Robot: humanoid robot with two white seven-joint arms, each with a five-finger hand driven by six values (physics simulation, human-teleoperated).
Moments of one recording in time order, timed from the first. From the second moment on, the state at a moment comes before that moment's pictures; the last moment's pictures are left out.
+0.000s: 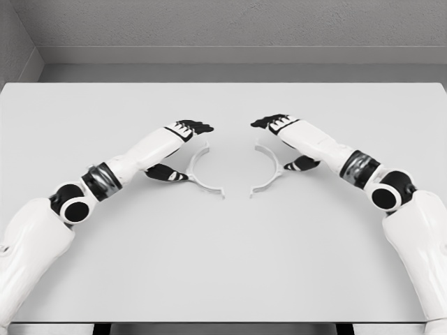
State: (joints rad) left arm -0.44 0.39 -0.53 -1.20 -0.49 -0.61 -0.08; right arm -0.42 -0.31 0.25 -1.22 0.70 -0.61 0.34
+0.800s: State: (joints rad) left arm -0.49 0.38 -0.52 -1.15 -0.49 -0.61 -0.08; right arm -0.31 -0.68 0.10 -1.37 0.32 -0.61 0.34
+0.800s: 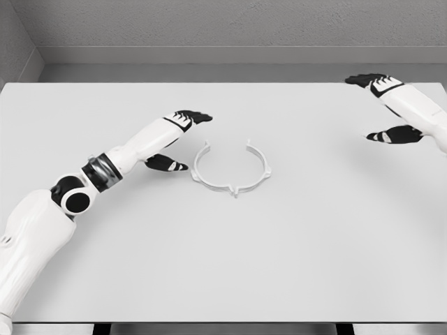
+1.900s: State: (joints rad) left arm -0.48 0.33 -0.53 -1.12 -0.49 -0.61 -0.08; right arm -0.26 -0.68 0.02 -1.39 0.27 -0.61 0.37
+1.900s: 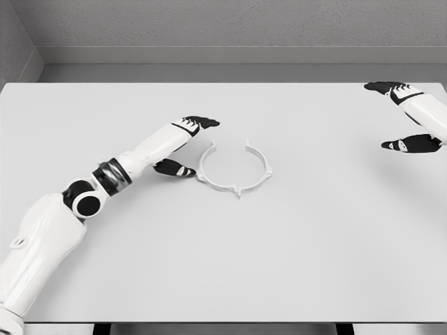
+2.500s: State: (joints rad) left arm -0.48 0.33 -0.53 -1.11 -0.50 -0.61 -0.08; right arm -0.26 -0.68 0.02 -1.39 0.27 -0.61 0.37
